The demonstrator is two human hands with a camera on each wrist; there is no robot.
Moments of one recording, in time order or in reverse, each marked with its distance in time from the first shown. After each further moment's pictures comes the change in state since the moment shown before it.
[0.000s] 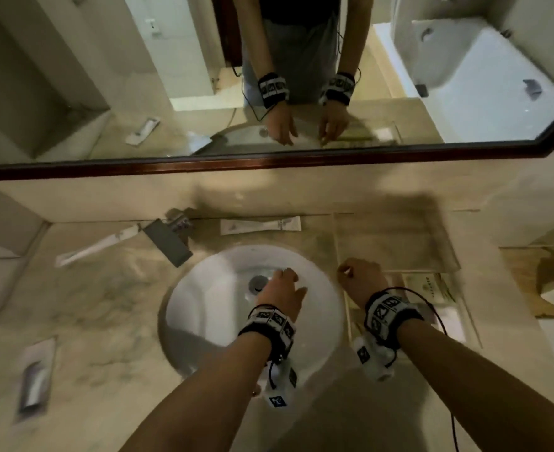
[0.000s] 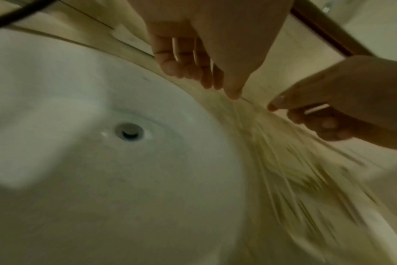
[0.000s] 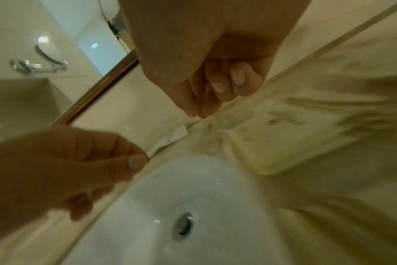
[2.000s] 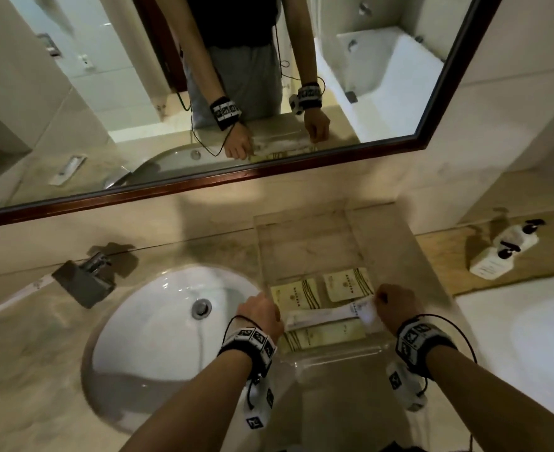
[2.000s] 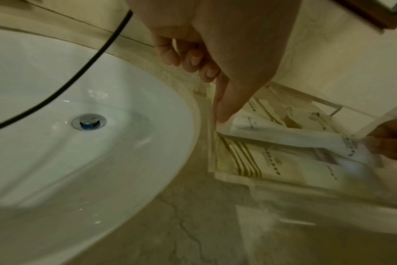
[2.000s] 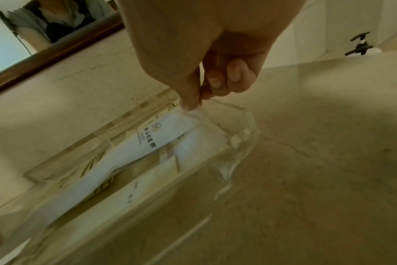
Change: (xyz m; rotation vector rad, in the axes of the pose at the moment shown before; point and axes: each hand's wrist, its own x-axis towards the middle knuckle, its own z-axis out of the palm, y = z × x) left_hand 0.002 0.097 0.071 0.487 -0.041 0.160; right_hand -0.023 0.211 -0.058 0.006 0.184 0.205
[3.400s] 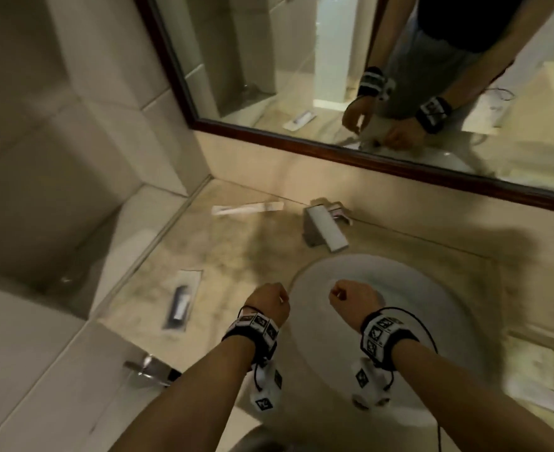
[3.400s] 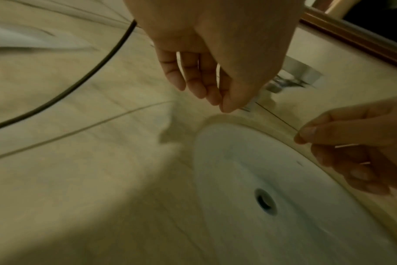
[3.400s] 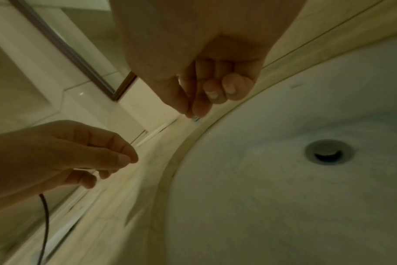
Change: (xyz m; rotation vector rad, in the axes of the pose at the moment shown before) left_hand -0.149 -0.382 0.018 -0.557 0.100 -0.515; right_hand -0.142 -0.414 0.221 -0.146 -0.394 -0.649
